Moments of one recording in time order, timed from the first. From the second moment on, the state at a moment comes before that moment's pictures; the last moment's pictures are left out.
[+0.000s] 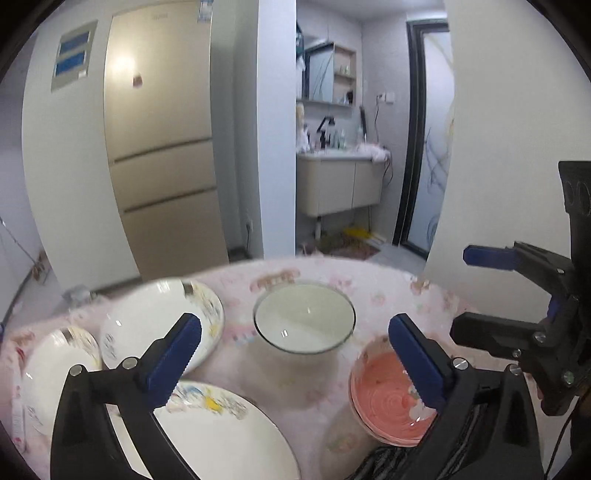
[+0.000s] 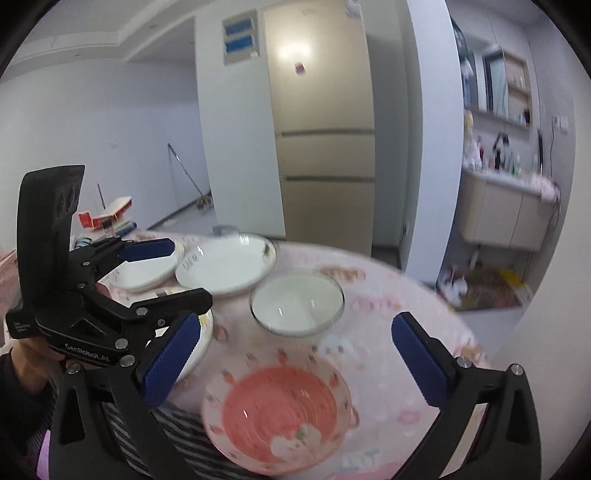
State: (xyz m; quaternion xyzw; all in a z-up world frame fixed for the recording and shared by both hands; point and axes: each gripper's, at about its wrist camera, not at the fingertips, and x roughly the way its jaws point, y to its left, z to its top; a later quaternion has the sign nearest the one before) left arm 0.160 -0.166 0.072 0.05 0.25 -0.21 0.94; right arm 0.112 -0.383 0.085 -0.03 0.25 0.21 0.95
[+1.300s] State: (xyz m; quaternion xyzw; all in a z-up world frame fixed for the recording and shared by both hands) left arm 0.248 -0.114 0.079 -0.01 0.29 -0.16 0.95; right arm 0.197 -0.369 0.143 0.02 0.18 0.10 0.98
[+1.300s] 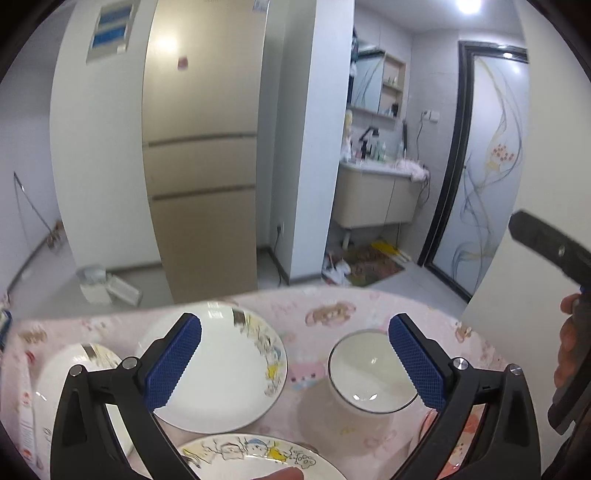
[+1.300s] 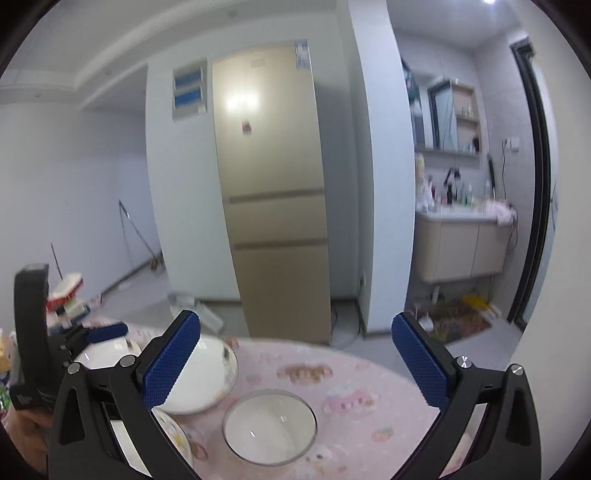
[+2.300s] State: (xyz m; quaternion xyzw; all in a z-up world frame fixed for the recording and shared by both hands) left arm 0.296 -0.139 -0.020 -0.01 0.43 -0.17 0.89; right arm 0.304 -0.421 -0.014 0.13 0.43 0.27 0.85
